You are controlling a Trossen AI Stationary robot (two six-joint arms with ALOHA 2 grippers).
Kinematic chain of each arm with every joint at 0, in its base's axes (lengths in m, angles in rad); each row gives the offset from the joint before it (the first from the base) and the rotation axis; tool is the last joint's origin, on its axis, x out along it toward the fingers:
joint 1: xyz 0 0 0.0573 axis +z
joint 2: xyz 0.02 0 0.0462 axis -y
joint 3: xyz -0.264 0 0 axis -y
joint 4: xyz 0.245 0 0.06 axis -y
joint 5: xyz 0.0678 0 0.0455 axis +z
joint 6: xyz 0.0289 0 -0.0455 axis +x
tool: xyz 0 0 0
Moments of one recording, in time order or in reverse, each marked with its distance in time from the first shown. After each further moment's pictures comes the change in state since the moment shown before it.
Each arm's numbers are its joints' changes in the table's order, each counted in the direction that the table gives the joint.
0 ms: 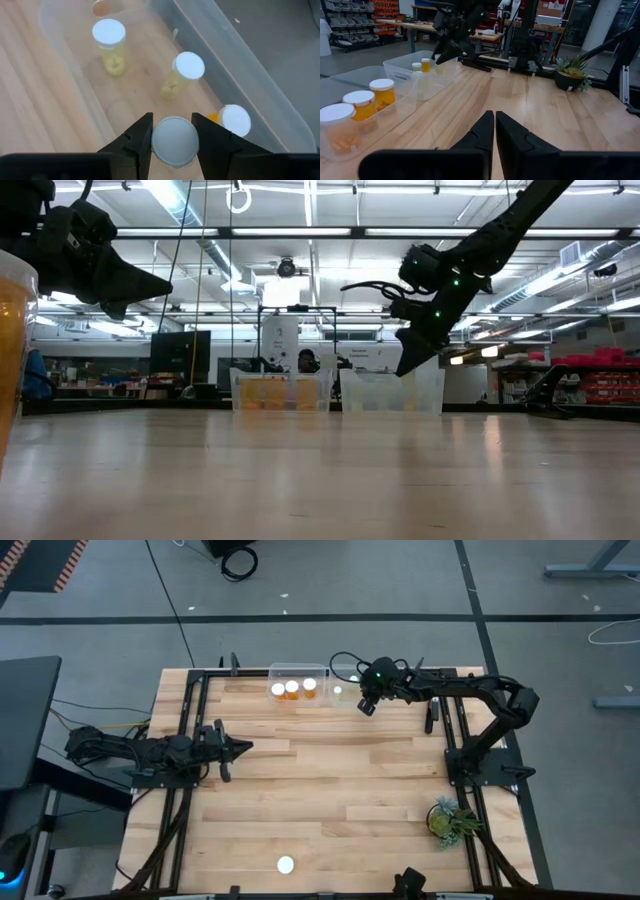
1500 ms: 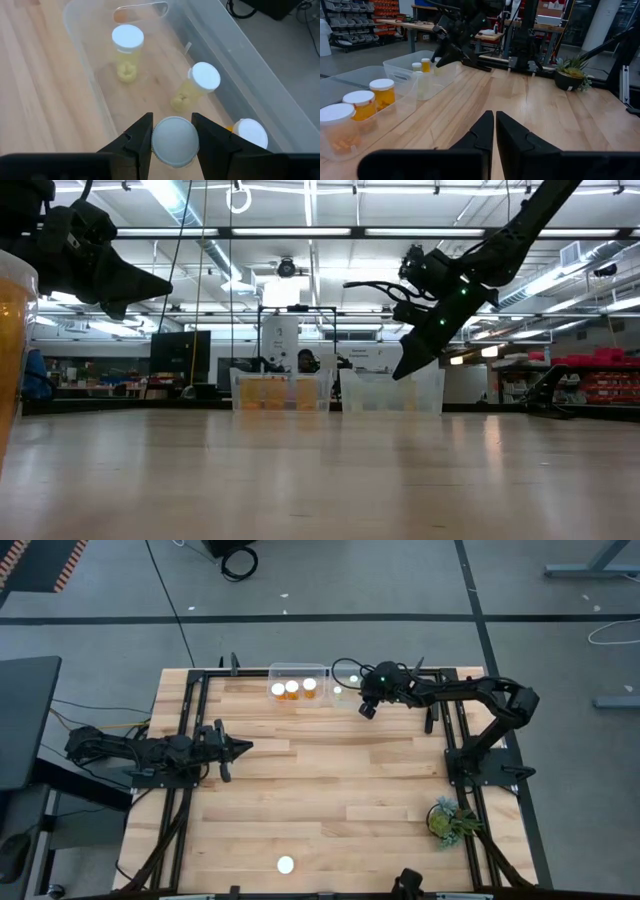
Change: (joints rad) left arm 0.000 0.000 0.000 0.000 0.000 0.000; right arm -0.012 0.000 -0.102 0.201 0.061 -0.095
